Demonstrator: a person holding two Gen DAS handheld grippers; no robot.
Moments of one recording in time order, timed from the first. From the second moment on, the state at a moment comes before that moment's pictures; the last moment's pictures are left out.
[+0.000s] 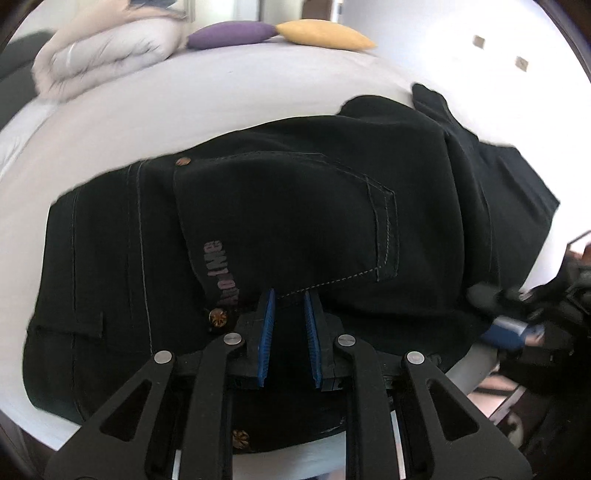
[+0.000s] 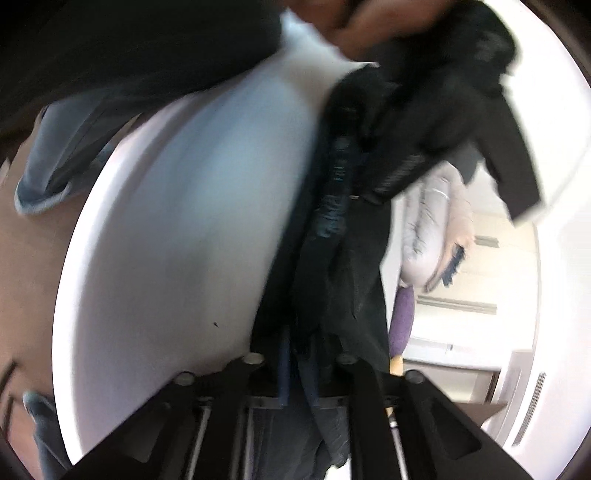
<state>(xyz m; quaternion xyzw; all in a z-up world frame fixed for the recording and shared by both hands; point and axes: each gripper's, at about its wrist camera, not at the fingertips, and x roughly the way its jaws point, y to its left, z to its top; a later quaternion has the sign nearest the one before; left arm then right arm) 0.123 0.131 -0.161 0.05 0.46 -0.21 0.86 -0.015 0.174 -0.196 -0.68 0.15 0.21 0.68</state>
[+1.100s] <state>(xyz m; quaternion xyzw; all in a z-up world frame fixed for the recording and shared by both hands) 0.111 0.135 -0.167 0.02 0.47 -0.18 0.87 0.263 -0.233 -0.173 0.52 0.41 0.00 0.75</state>
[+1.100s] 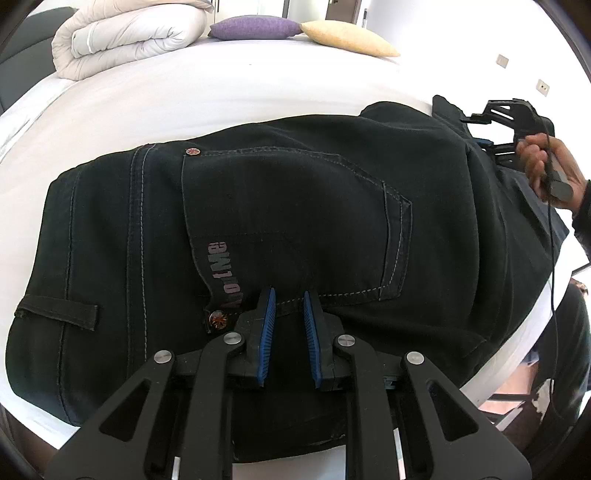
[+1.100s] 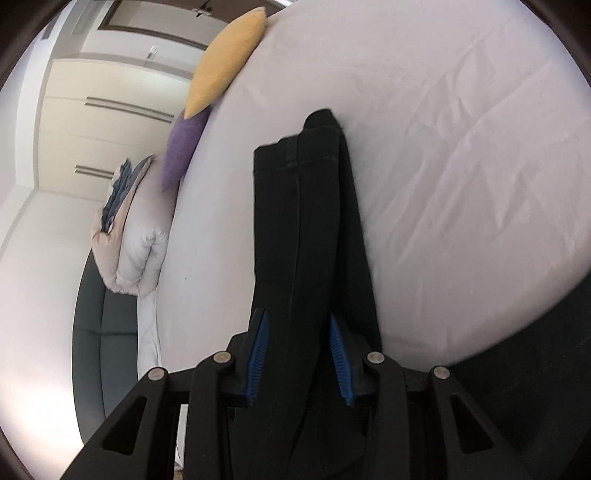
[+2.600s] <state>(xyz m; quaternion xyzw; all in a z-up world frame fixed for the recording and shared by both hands) 0.126 0.115 -0.133 -0.04 0.49 -0.20 0.85 -0.017 -0.358 -0.182 0.64 0.20 -0.11 0.73</state>
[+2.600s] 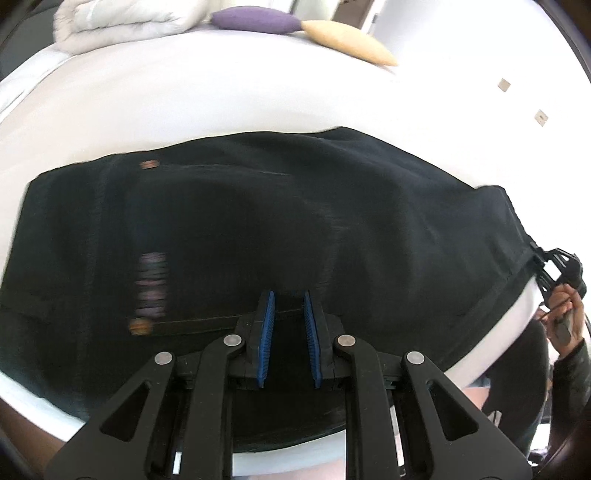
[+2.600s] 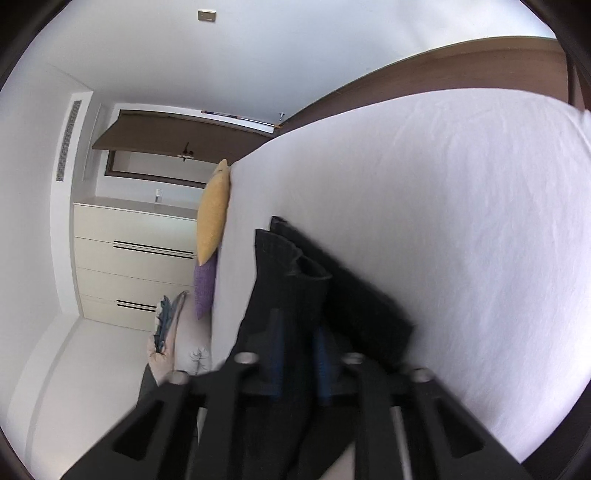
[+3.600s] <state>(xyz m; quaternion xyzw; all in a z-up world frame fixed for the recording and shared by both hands) 0.129 0.126 -0.170 -0.14 0.49 -0.23 0.83 0.031 -0.408 -0.086 0.41 0.29 -0.08 0.86</state>
